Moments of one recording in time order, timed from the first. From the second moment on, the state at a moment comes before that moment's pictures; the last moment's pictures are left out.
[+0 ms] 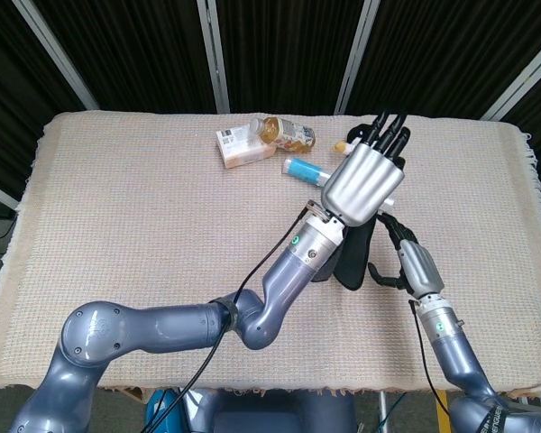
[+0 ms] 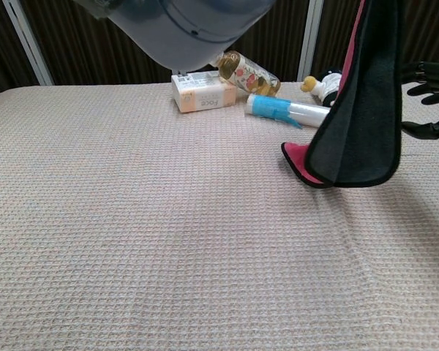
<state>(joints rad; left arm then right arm) -1.64 -1.82 -0.53 -1.15 0.85 1.12 1.00 0.45 -1.25 0.25 -1.82 -1.09 1.07 0.11</state>
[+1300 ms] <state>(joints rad) -1.63 -1.81 -0.51 -1.10 0.85 1.11 1.00 0.40 -1.27 0.21 -1.80 -1.13 1.07 0.21</state>
